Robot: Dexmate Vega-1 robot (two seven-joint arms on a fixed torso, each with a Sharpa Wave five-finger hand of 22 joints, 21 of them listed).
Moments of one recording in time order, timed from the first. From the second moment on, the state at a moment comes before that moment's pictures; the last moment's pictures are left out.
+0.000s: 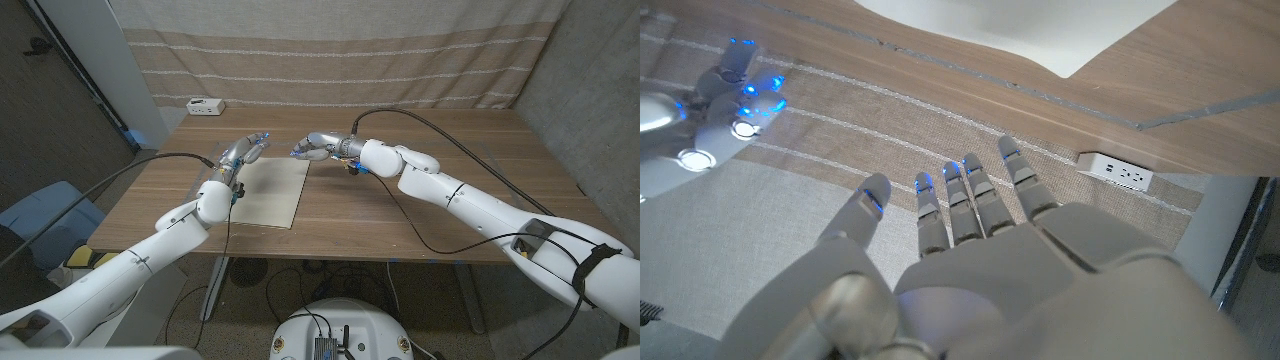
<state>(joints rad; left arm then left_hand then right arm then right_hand) 0.94 0.79 0.46 -1.70 0.07 0.10 0.42 0.22 0.14 0.73 -0.10 0.26 0.32 -0.09 0.16 0.19 0.32 0.00 0.18 0.20 0.32 -0.04 0.17 0.18 0.24 0.15 0.30 0.20 -0.43 -0.46 -0.88 -1.45 -0.34 0.11 0.16 0.61 0.18 0.59 -0.08 0.18 0.56 -0.03 0.17 0.18 0.59 0.07 0.18 0.20 0.48 -0.03 0.25 0.32 0.47 0.04 0.45 0.17</state>
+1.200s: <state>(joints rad) 0.96 0.70 0.36 -1.53 -0.23 -0.31 0.23 0.20 0.13 0.71 -0.09 0.21 0.20 -0.11 0.17 0.18 0.20 -0.03 0.18 0.19 0.20 -0.04 0.17 0.17 0.20 0.13 0.29 0.20 -0.53 -0.37 -0.66 -1.17 0.22 0.39 0.13 0.56 0.15 0.55 -0.07 0.18 0.52 0.00 0.17 0.18 0.53 0.09 0.18 0.20 0.45 0.02 0.24 0.32 0.45 0.04 0.43 0.17</state>
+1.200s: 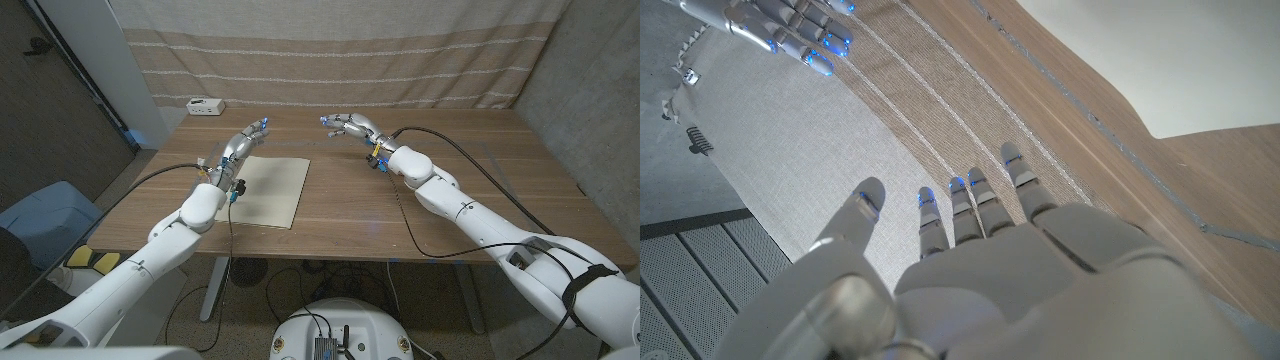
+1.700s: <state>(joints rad) 0.93 0.67 0.35 -1.45 -0.35 -0.38 0.12 0.19 0.12 0.71 -0.09 0.20 0.18 -0.10 0.17 0.18 0.17 -0.03 0.18 0.19 0.17 -0.04 0.17 0.17 0.19 0.12 0.28 0.20 -0.57 -0.29 -0.58 -1.06 0.43 0.48 0.20 0.53 0.14 0.54 -0.06 0.18 0.51 0.01 0.18 0.18 0.53 0.11 0.19 0.20 0.46 0.04 0.23 0.31 0.45 0.07 0.43 0.17</state>
